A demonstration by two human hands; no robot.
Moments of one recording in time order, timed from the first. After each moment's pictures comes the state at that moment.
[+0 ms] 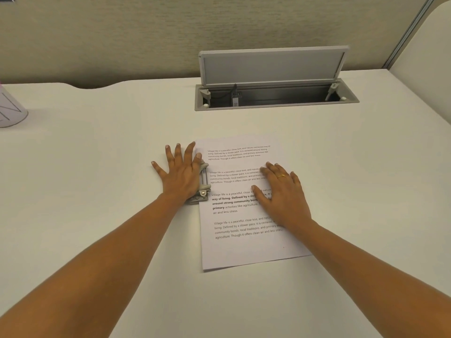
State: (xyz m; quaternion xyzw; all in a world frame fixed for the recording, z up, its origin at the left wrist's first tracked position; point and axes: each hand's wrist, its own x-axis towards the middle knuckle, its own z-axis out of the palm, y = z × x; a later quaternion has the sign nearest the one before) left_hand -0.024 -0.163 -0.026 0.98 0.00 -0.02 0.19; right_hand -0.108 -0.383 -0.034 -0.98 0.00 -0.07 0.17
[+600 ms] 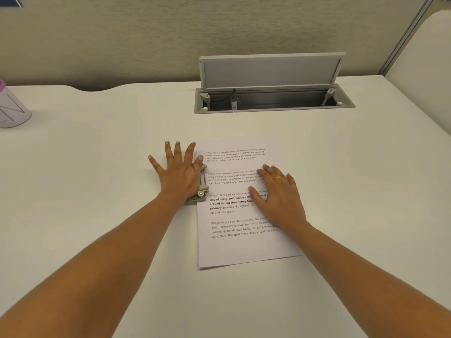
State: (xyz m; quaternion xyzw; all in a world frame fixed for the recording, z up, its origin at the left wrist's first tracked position) left_hand -0.028 -0.164 -0.019 1.00 -0.03 0.02 0.07; right_hand -0.110 -0.381 -0.032 -0.98 0.00 -0.08 0.17
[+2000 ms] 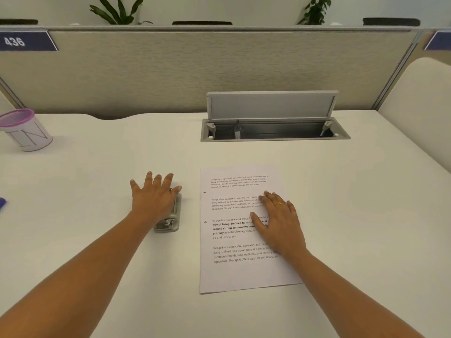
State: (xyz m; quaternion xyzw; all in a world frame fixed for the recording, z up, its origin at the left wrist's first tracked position) left_hand -0.032 -0.102 0.009 0.99 -0.03 -0.01 -0.10; right_hand -0.109 -0.384 -0.036 -0.98 0.00 -0.10 0.18
